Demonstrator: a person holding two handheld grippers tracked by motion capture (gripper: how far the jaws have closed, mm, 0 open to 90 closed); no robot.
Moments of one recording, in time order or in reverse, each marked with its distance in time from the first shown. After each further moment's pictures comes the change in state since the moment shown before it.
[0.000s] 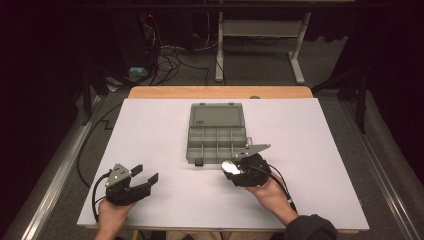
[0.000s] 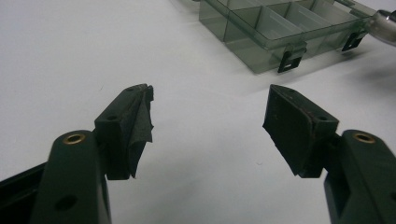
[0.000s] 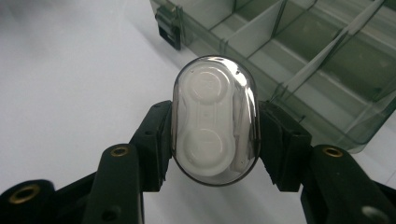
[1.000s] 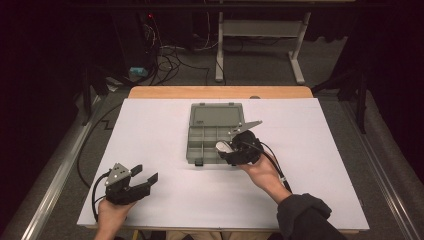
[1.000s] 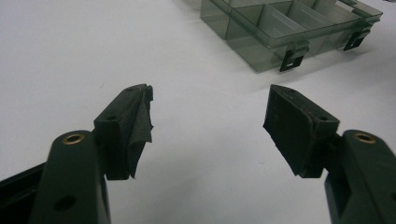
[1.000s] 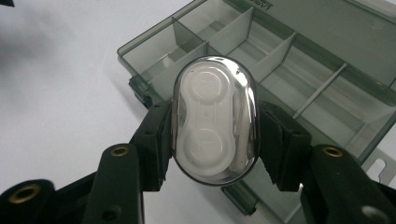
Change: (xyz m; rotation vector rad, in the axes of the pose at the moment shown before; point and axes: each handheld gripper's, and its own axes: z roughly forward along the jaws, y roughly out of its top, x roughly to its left) left arm 0.002 0.000 0.001 0.005 -0.004 -0.010; right arm -0.020 0.055 0.009 -0.003 -0.026 0.001
